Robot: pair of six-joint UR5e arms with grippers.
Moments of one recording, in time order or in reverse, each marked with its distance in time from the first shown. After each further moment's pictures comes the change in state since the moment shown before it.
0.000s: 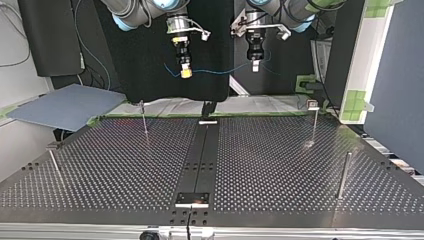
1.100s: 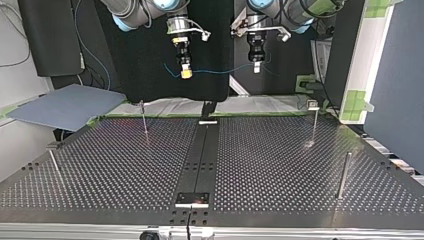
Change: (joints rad) left arm 0.030 -0.082 0.000 0.087 0.018 0.000; right arm 0.000 0.000 -0.005 0.002 -0.002 0.000
